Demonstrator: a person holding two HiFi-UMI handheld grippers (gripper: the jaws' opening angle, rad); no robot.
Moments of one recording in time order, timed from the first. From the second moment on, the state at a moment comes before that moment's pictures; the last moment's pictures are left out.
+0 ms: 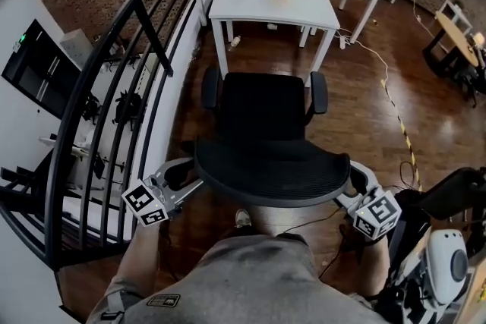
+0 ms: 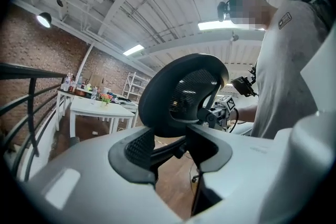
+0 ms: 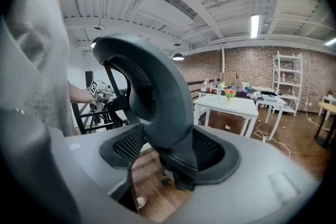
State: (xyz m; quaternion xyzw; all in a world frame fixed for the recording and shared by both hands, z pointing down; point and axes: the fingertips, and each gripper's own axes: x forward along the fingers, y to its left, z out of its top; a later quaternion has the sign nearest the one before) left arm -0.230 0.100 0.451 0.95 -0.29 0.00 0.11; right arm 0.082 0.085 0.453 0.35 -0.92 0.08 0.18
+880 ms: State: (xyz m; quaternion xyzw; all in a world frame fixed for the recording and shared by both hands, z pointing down) left arm -0.037 0.301 0.474 0.96 -0.22 0.00 0.14; right arm 0.068 0.277 0.486 0.17 -0.97 0.09 0.12
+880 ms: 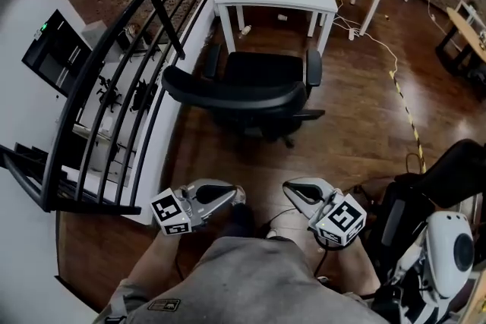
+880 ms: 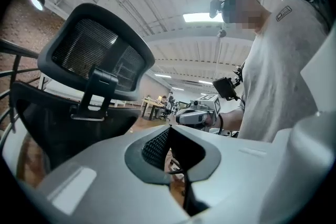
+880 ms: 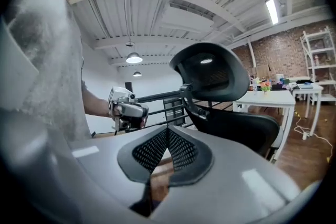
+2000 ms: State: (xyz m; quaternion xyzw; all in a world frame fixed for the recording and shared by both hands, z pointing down) left arm -0.041 0.403 0.504 0.97 -0.11 0.02 0.21; right arm -0.011 0.412 0.527 0.12 -0.97 0.15 0.17
